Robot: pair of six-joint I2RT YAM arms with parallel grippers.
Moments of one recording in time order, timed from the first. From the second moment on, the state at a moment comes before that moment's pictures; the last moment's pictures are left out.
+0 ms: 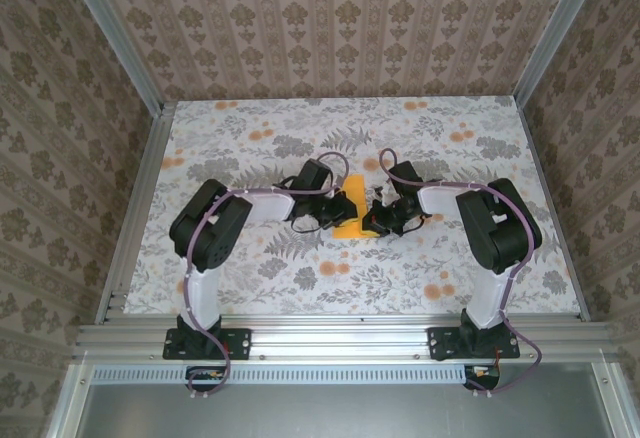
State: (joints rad) left arm -0.71 1.99 1.10 0.02 0.65 -0.95; right arm 0.33 1.86 0.95 -0.35 -0.66 0.61
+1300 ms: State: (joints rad) left arm -0.65 2.07 1.32 -0.33 0.46 -0.84; right arm 0.34 1.84 0.93 -0.33 -0.62 0.57
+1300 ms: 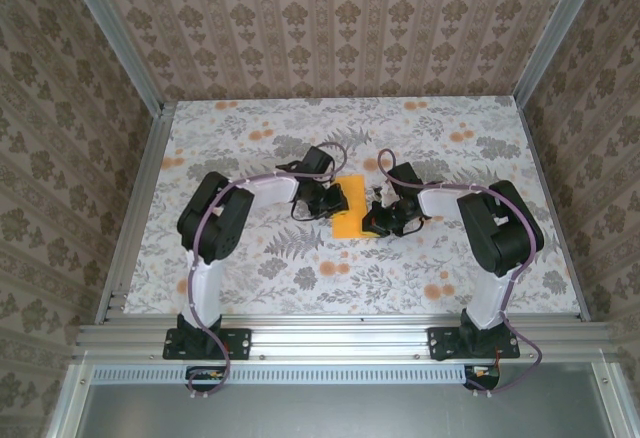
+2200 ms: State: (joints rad) left arm -0.59 1.92 1.13 -0.14 0.45 -0.70; right arm 0.34 1.84 0.92 -0.33 -0.62 0.57
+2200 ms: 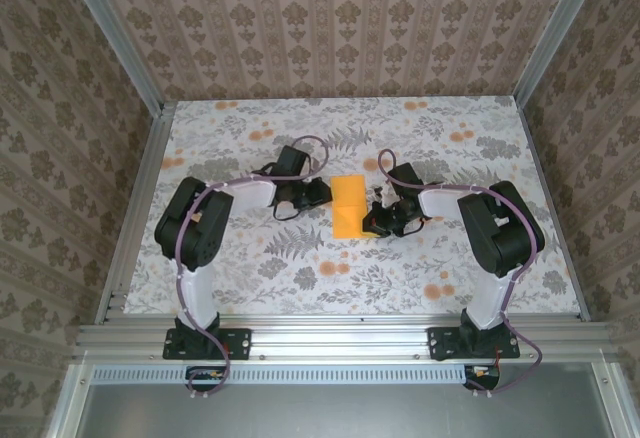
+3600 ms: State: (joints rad) left arm -0.74 2.07 1.26 -0.22 0.53 -0.75; right arm 0.34 1.83 0.91 -0.32 -0.62 0.57
